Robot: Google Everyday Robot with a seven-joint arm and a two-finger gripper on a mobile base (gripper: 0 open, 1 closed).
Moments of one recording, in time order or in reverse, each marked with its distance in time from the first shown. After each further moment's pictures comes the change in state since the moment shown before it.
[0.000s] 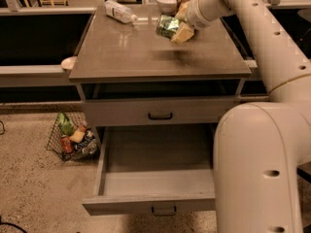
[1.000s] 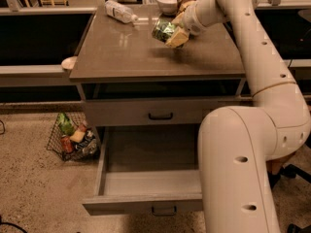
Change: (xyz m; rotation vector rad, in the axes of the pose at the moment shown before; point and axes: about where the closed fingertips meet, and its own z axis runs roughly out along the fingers) arm 0.006 0.004 0.027 -0.054 -0.074 0.137
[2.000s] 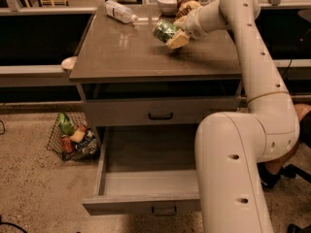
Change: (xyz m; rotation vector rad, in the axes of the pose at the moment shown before) arm 0.012 -0.003 0.012 0.005 -0.087 0.068
